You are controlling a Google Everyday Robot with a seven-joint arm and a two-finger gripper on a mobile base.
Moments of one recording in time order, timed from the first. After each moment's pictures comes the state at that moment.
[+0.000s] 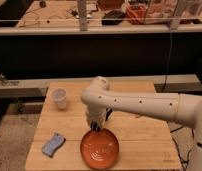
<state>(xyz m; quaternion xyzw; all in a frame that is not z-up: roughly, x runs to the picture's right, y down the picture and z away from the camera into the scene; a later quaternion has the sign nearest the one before) -0.019 0.182 0.744 -0.28 -0.22 -0.53 0.77</state>
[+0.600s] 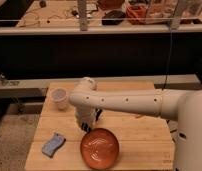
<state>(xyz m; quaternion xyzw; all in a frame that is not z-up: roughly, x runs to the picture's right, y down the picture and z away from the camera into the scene) -0.069 0.186 0.743 -0.27 -0.24 -0.57 0.74</state>
